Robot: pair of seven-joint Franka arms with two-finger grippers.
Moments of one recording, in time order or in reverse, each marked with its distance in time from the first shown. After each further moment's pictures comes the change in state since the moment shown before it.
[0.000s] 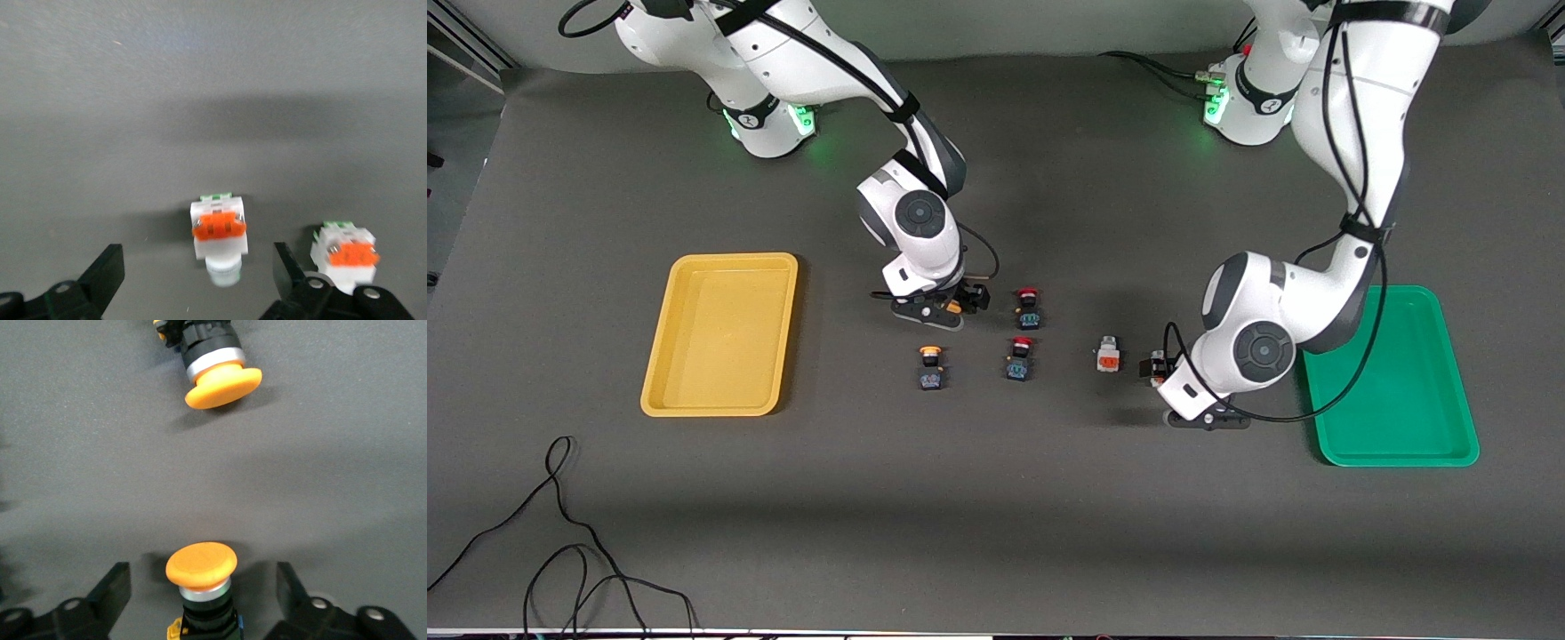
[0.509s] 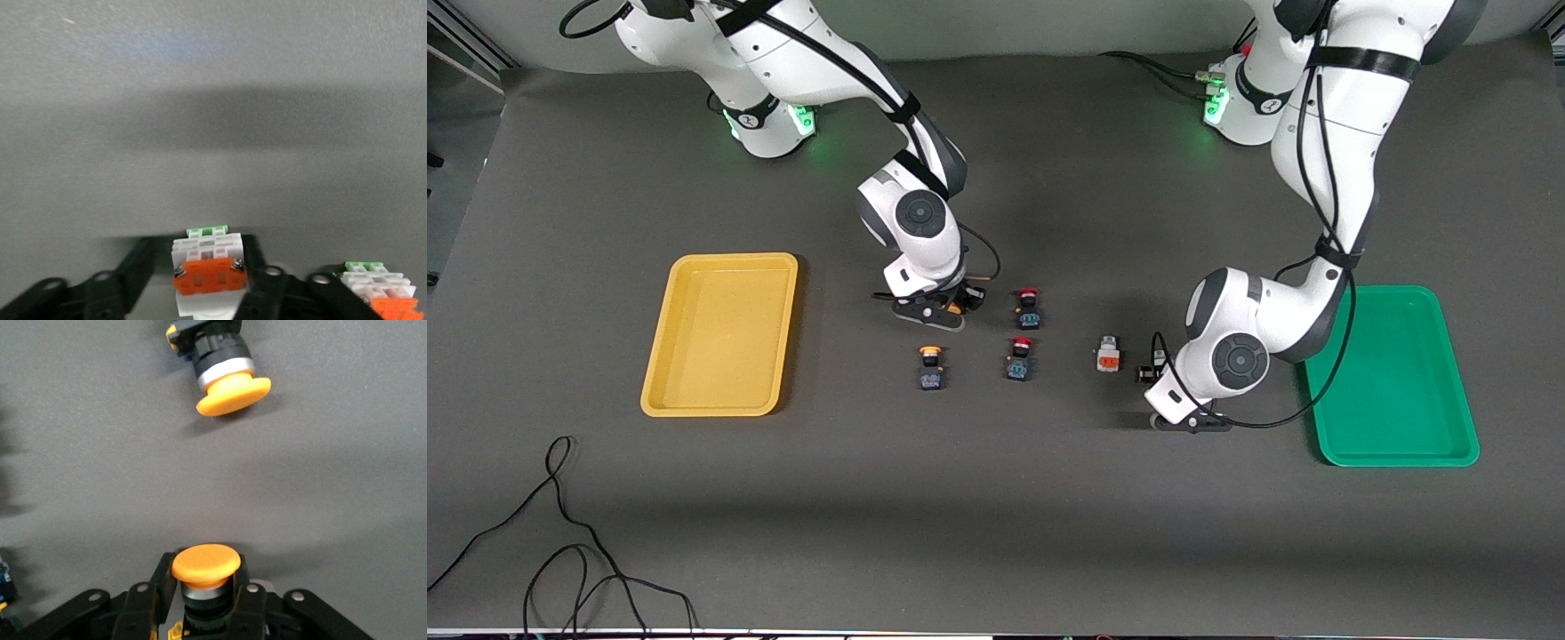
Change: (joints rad) left arm -0.011 0.061 0.003 0.002 0.001 0.065 -0.032; right arm -0.001 -0.001 -0.001 0.011 0.000 0.004 -0.001
